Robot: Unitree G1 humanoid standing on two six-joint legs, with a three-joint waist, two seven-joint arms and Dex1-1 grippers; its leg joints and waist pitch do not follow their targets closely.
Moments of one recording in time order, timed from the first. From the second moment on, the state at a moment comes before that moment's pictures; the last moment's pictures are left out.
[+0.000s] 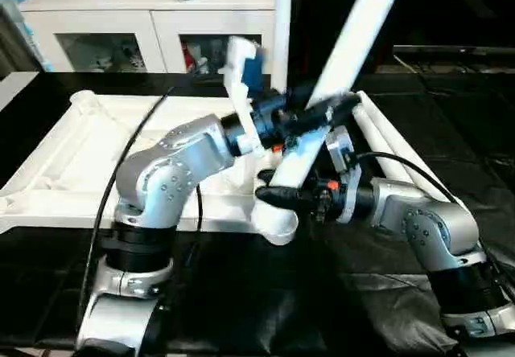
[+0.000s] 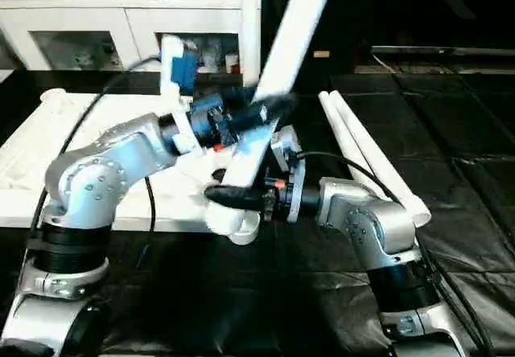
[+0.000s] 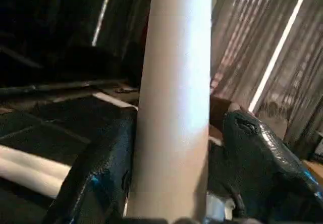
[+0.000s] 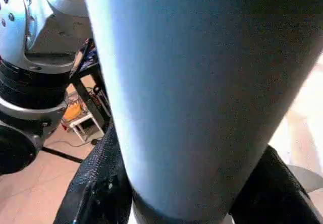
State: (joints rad) left arm -0.71 0.07 0.02 -0.07 -0.72 0.78 -0.67; right arm -0.47 -0.33 0.13 0.05 0.62 0.71 1.02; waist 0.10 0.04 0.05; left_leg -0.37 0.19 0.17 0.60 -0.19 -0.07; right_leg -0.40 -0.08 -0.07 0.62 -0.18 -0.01
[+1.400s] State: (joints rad) left arm -0.46 0.61 -0.33 0.24 -0.19 0.26 -1.09; right arm -0.29 -0.27 -0.01 0.04 0.35 0.41 0.55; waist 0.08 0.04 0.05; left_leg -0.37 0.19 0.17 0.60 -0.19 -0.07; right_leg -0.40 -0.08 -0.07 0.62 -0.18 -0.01
